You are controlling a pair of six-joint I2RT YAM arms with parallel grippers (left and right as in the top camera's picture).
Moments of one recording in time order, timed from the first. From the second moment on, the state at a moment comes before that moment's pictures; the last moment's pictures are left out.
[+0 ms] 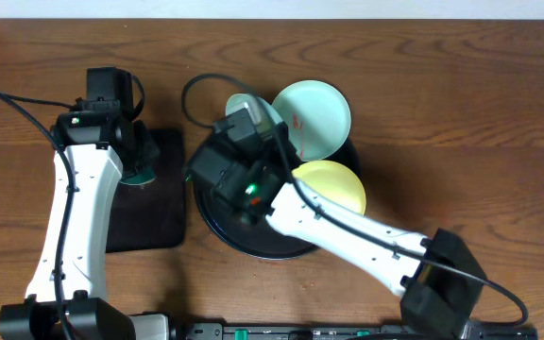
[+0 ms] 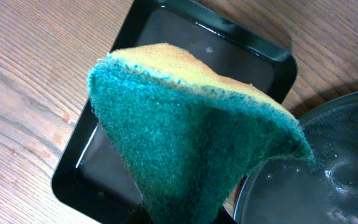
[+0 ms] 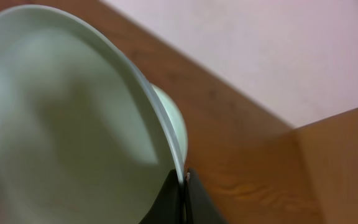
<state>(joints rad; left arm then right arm) 0.07 1.49 1.32 -1.09 -0.20 -0.46 1.02 1.93 1.65 -0.86 1.07 0.35</state>
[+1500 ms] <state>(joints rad) 0.07 1.49 1.32 -1.09 -0.20 -0.46 -0.16 1.71 1.16 -0.74 -0.02 0.17</state>
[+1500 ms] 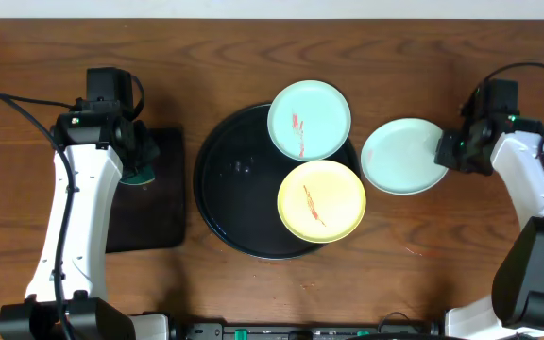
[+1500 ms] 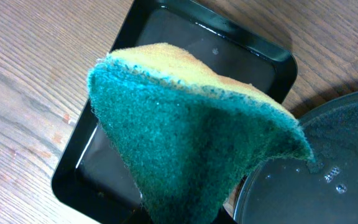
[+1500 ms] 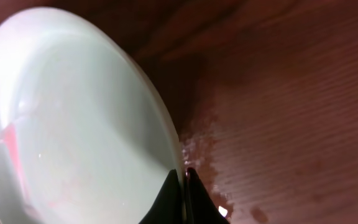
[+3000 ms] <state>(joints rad) 0.04 1.49 1.32 -1.09 -0.10 -0.46 0.25 1.84 1.24 -0.96 -0.29 0.06</state>
